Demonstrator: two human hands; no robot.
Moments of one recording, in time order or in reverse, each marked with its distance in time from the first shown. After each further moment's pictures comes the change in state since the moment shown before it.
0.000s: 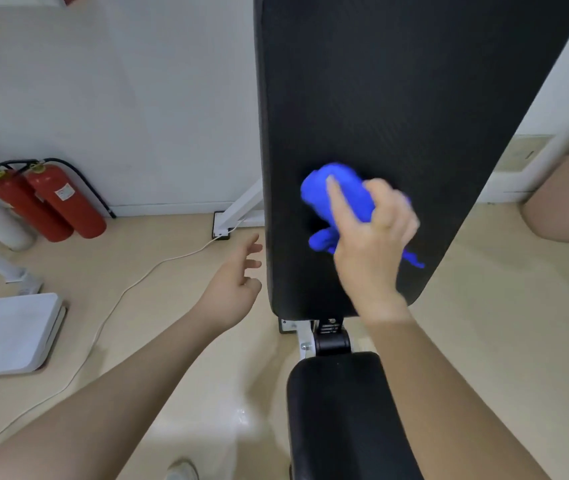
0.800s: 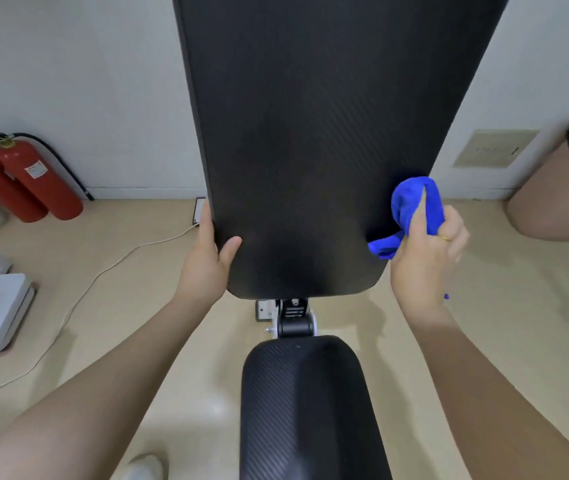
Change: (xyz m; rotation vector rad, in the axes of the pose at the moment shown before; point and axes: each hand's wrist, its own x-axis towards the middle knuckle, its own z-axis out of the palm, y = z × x) left_hand 0.010 -0.002 0.060 0.039 0.283 0.005; right_hand -0.051 0.133 -0.029 -0.107 -0.333 0.357
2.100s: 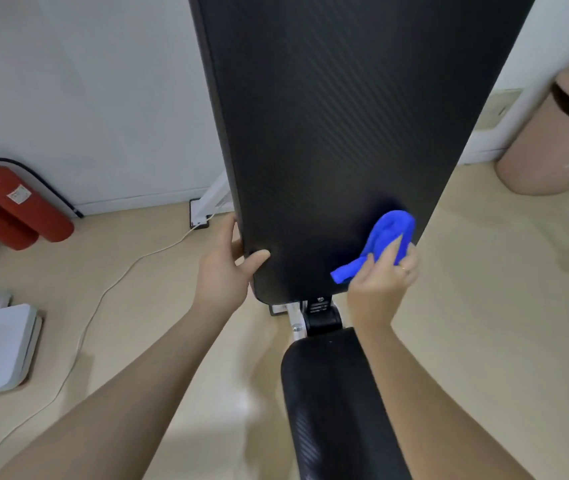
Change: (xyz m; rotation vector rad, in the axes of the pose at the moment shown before) left_hand 0.019 -0.006 -0.026 -0.049 -0.141 -0.059; right_hand -0.064 -0.073 0.055 0.147 0.064 0.348
